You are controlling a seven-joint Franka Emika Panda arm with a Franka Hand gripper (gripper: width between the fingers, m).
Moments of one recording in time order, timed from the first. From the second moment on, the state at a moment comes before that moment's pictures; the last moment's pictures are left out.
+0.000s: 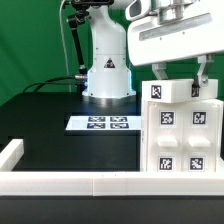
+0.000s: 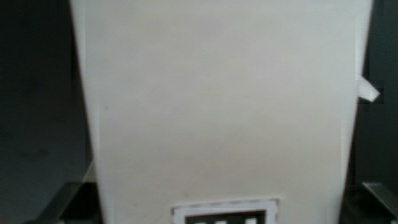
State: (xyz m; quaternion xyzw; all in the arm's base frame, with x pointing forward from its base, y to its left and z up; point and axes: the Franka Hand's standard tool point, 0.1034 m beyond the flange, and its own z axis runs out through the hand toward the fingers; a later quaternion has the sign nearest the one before) arm 0.602 0.088 0.153 -0.88 0.45 -0.08 0.09
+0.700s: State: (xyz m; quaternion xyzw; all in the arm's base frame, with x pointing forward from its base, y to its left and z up) arm 0.602 0.093 0.154 -0.69 0.71 -0.03 0.13
